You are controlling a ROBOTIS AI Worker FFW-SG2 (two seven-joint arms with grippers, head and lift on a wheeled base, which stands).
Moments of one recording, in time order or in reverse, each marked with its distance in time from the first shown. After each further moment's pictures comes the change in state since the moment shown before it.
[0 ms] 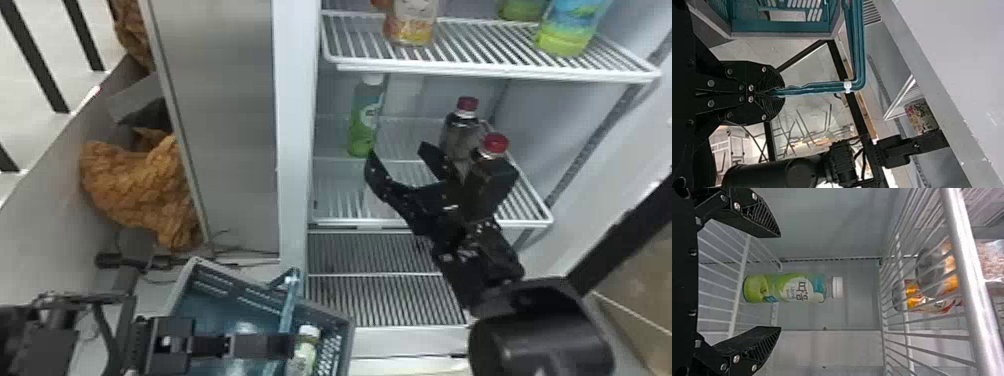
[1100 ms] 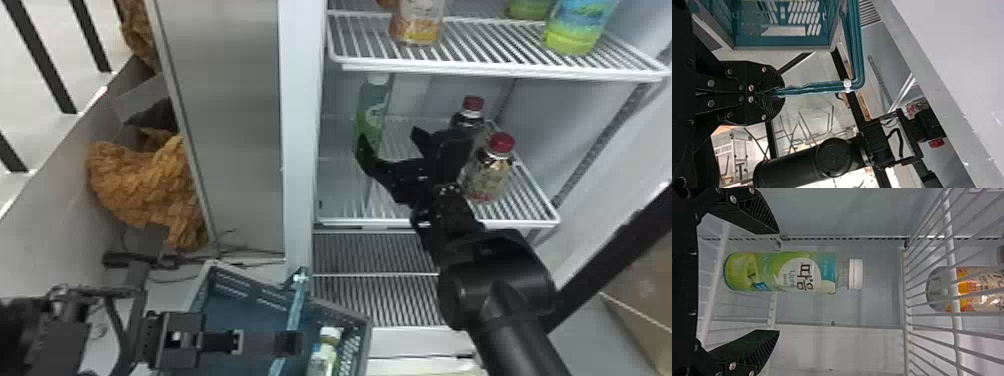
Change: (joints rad) left arm -0.020 0.005 -0.020 0.002 -0.011 0.000 0.000; right arm -0.285 0.012 0.083 0.392 0.025 -0.086 -0.122
